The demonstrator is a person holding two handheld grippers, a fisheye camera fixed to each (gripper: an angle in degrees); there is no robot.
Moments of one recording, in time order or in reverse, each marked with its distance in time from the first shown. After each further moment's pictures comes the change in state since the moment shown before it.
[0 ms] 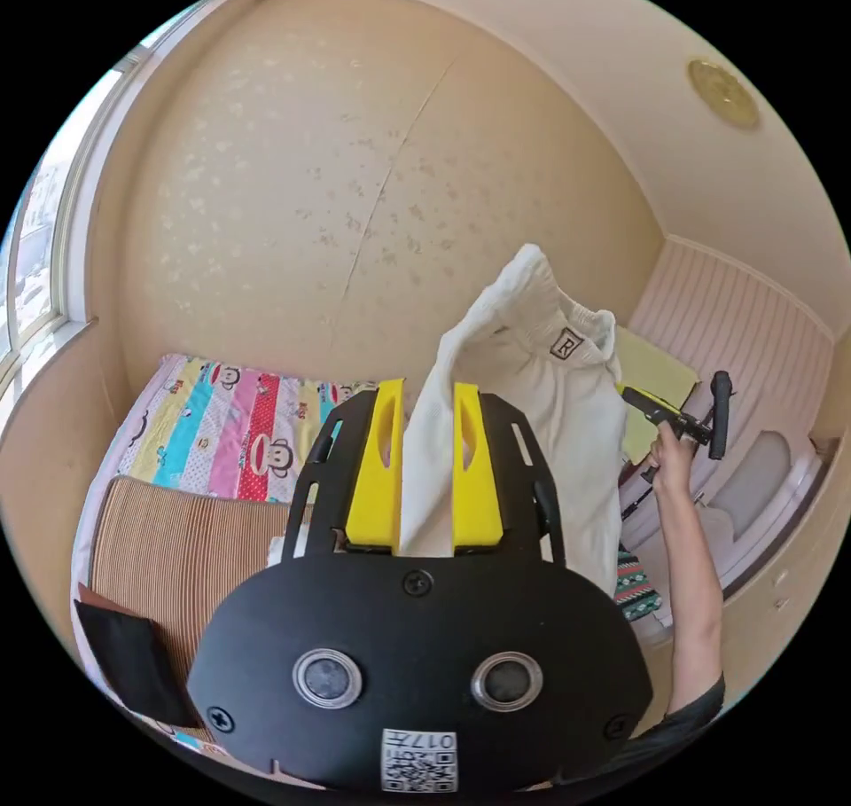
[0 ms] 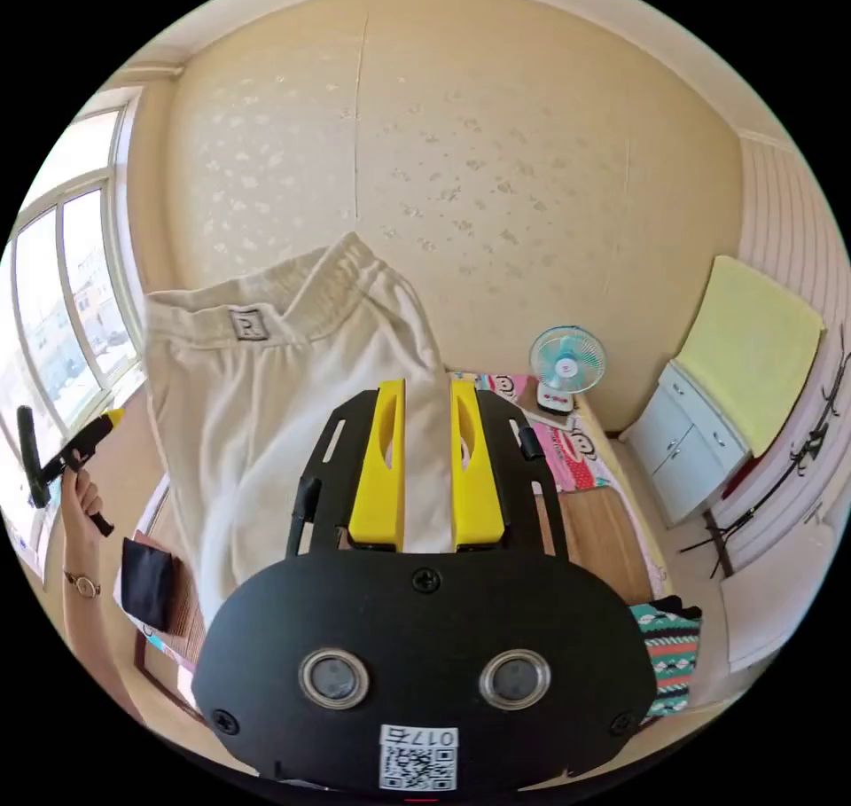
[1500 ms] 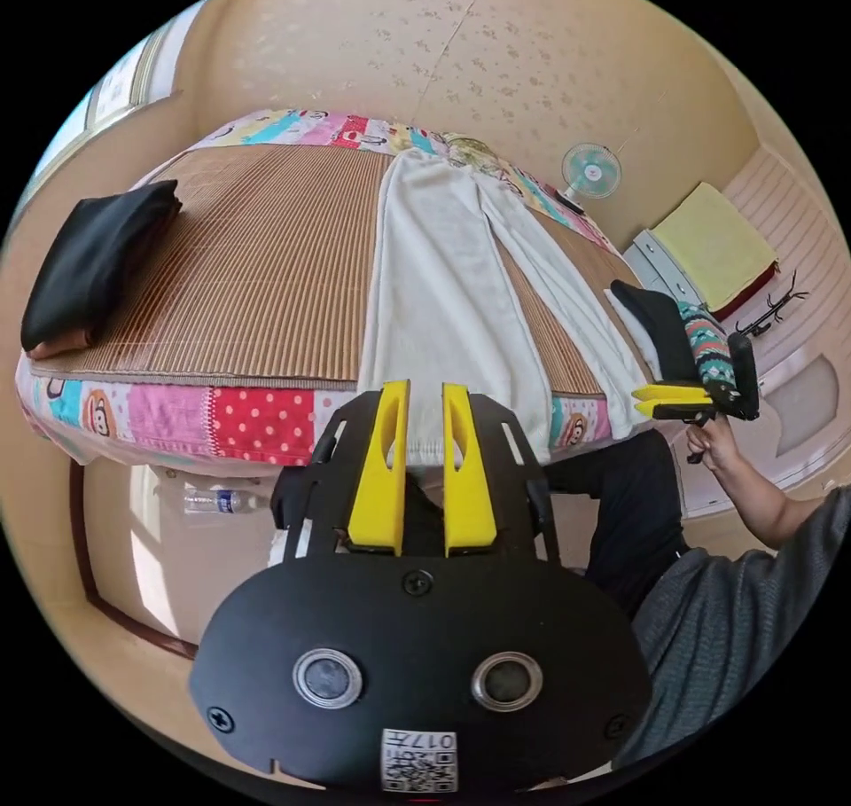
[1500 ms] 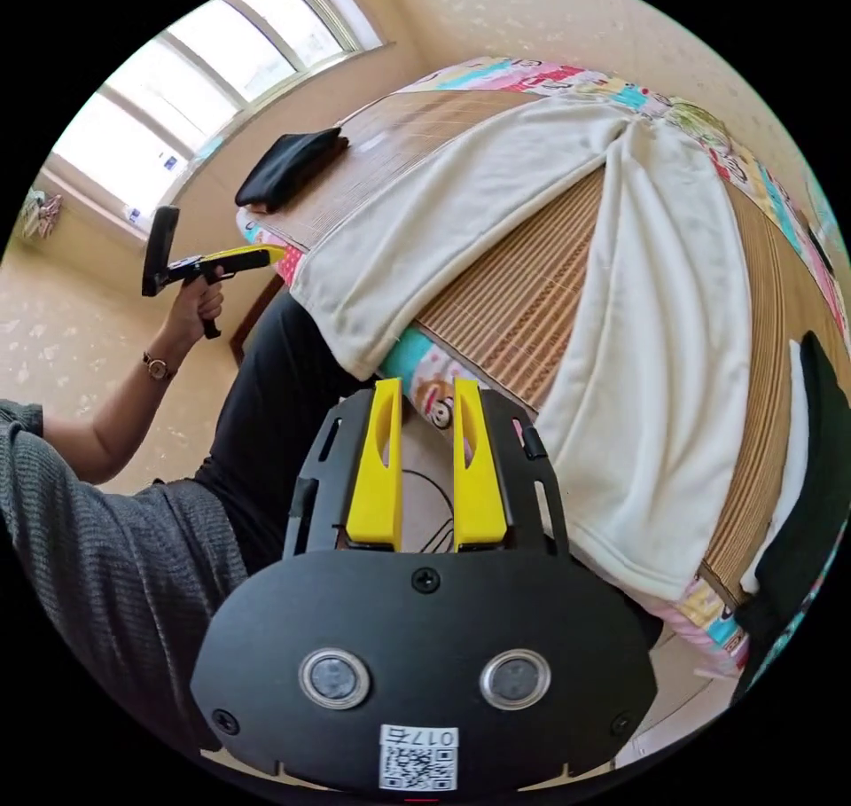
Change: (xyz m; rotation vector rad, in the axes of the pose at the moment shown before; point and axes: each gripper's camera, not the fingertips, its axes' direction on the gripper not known) left arm -0.069 0.566 0.011 -0.609 -0.186 -0.090; right arm -0.117 0.611 0.189 -0.733 -0.604 -0.325
